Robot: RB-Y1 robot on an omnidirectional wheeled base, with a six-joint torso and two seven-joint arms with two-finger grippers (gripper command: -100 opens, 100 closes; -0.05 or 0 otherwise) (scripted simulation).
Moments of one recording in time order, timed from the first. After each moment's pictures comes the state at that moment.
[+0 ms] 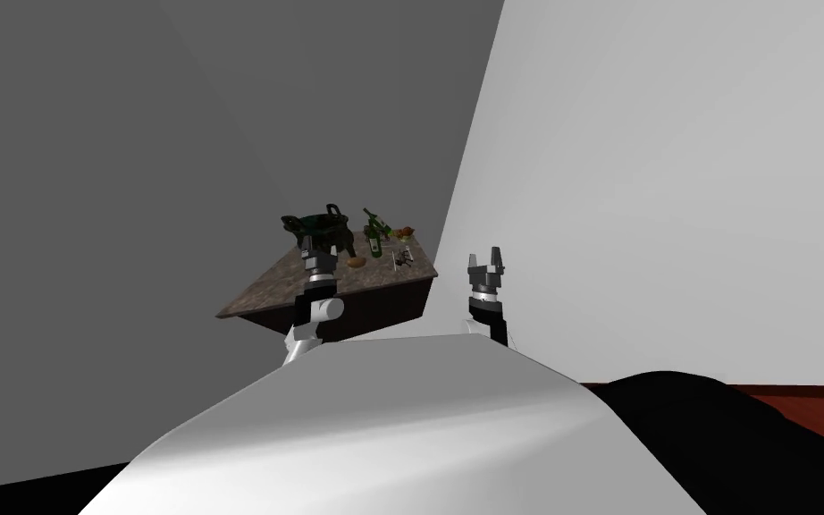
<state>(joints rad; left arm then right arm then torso) 0.12 0.16 0.08 -1.89 0.54 -0.43 -0.07 0.49 0.02 0.00 -2.24 -0.01 -0.50 -0.14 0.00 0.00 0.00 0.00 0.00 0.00</state>
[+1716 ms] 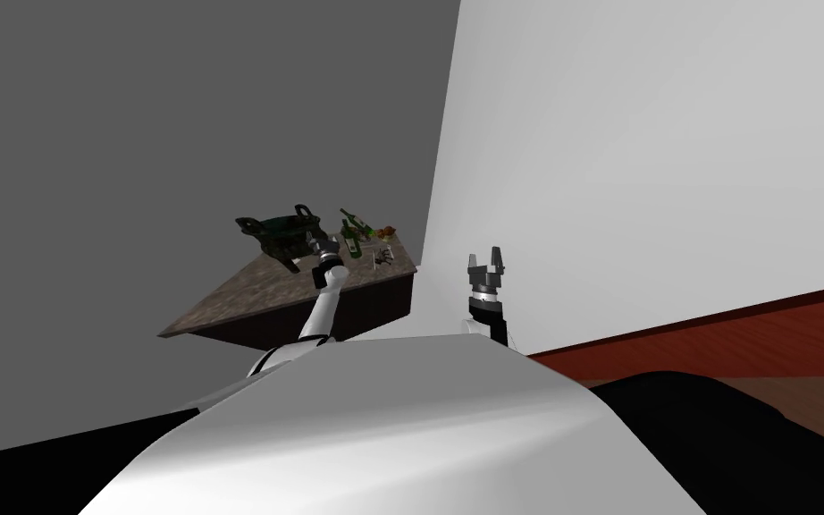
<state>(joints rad) -0.38 0.17 0.23 -1.32 1.05 -0.49 -0.17 0.49 0.02 0.00 -2.24 -0.01 -0.50 -0.14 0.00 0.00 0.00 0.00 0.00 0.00</state>
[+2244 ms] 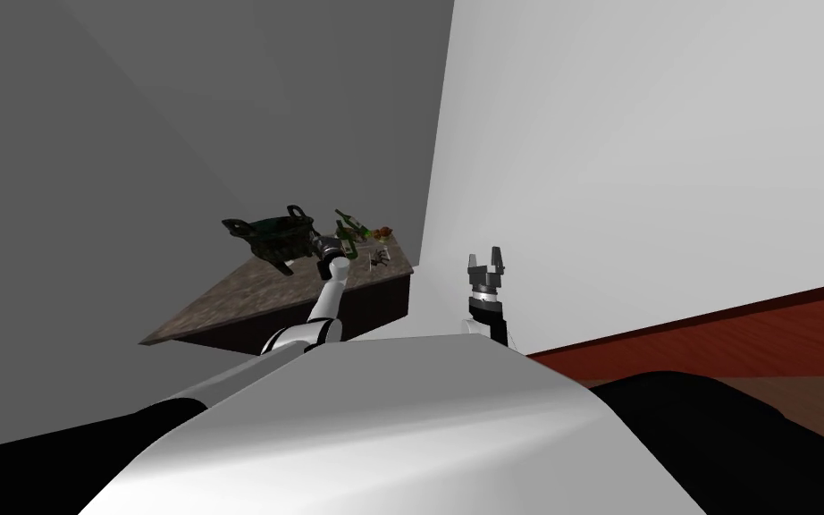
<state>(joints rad) -0.54 0.17 0.29 -1.15 1.20 -0.51 -0.20 0.49 0.02 0.00 -2.24 -0.01 -0.50 -0.14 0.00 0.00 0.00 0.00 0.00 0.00</state>
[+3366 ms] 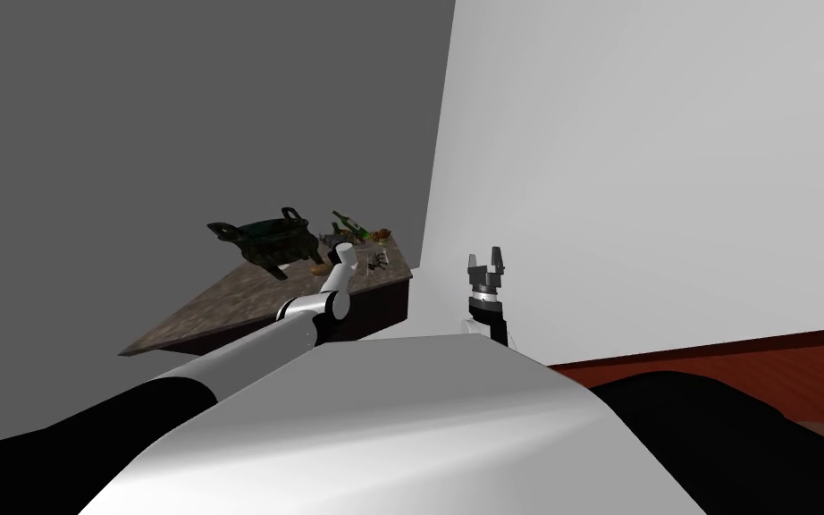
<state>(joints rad) -0.84 0.17 0.40 -0.80 1.45 -0.58 -0.22 0.49 0.02 0.00 -2.24 -0.01 -0.50 -0.14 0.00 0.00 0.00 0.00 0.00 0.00</state>
